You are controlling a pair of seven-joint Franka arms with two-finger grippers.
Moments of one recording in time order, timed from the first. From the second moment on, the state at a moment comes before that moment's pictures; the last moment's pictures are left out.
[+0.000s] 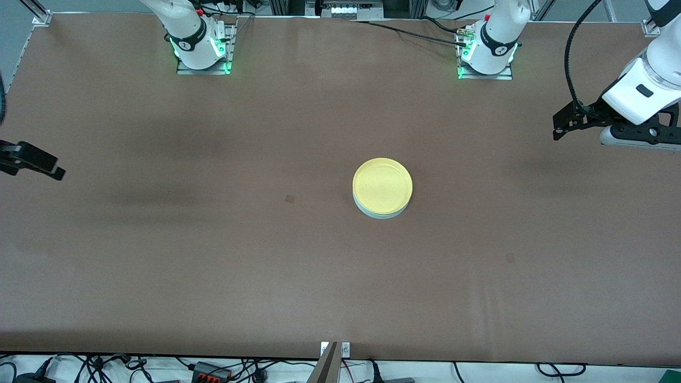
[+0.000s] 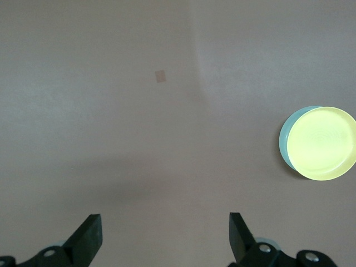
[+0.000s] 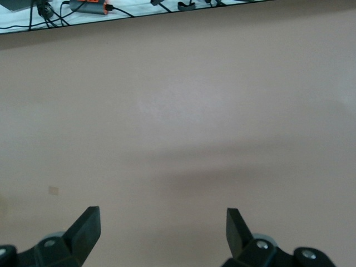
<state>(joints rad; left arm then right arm) -0.11 -0.05 0.04 -1.72 0.01 1.69 0.01 0.00 0.22 -0.10 -1.32 0.06 1.63 0.02</state>
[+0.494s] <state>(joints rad) -0.11 -0.05 0.04 -1.72 0.01 1.69 0.01 0.00 0.20 -0.07 -1.38 -0.01 1.61 0.01</state>
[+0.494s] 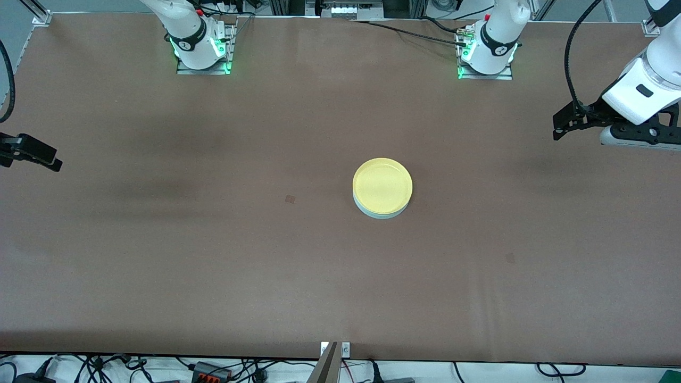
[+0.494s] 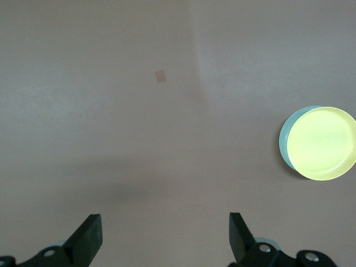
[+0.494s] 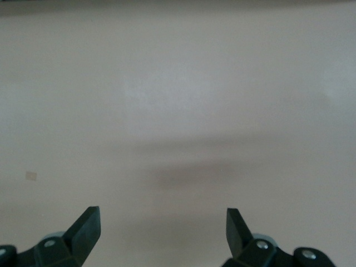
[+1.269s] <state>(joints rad) -0.11 -0.05 0.04 -1.72 0.01 1.69 0.01 0.00 0.07 -0.07 -1.58 -0.01 1.68 -0.01</state>
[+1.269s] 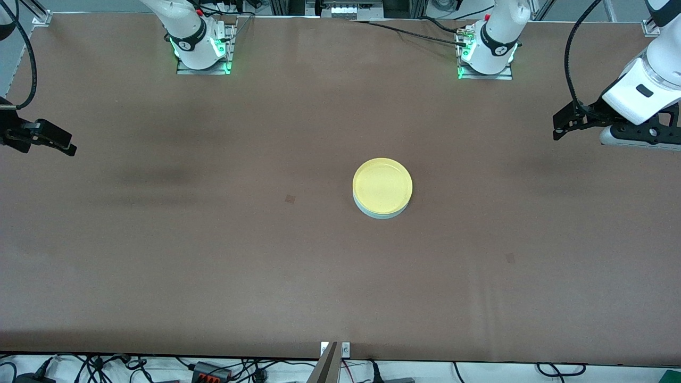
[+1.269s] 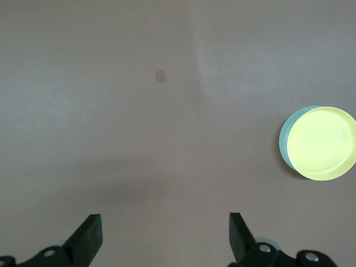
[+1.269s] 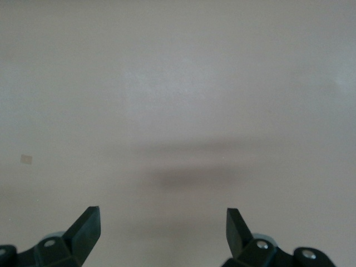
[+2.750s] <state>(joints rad) -0.11 -0.05 0.04 -1.72 0.01 1.68 0.01 -0.04 0.07 0.00 -1.57 -0.01 1.65 -0.01</state>
